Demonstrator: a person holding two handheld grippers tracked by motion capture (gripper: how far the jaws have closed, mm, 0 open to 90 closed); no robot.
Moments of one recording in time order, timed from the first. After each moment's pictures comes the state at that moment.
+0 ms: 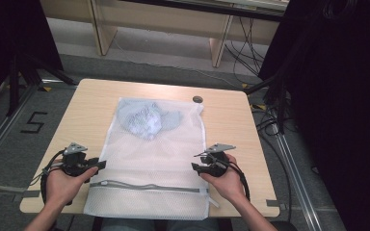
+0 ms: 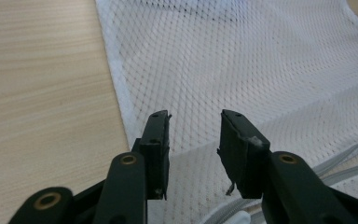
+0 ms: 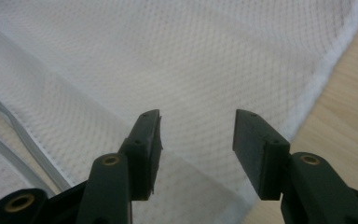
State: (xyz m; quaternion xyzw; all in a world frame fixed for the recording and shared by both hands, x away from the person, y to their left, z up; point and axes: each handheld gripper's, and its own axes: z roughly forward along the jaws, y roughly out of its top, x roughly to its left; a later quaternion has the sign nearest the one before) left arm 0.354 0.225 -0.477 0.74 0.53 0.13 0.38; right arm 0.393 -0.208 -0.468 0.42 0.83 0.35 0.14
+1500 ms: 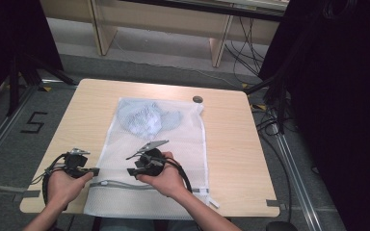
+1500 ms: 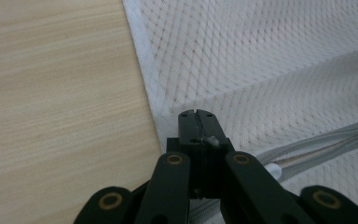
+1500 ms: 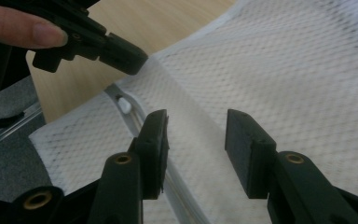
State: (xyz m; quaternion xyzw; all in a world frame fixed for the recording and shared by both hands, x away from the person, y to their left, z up) left arm 0.355 0.224 -0.488 0.75 0.57 0.10 0.30; right arm 0.382 -0.029 -0.460 0.32 0.86 0.39 0.00
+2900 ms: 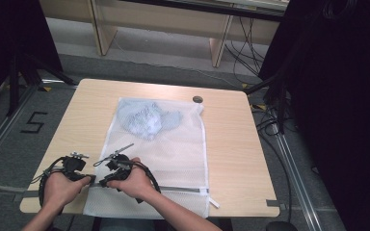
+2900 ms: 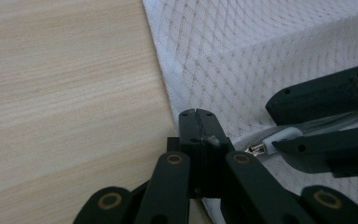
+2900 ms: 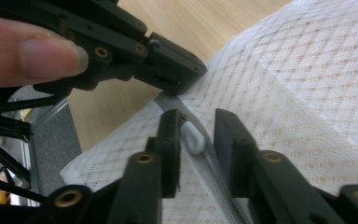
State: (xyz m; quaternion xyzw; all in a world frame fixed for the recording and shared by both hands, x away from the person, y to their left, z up) left arm 0.349 0.228 -0.495 0.76 0.59 0.06 0.26; right arm 0.385 0.055 -0.499 0.31 0.88 0.34 -0.11
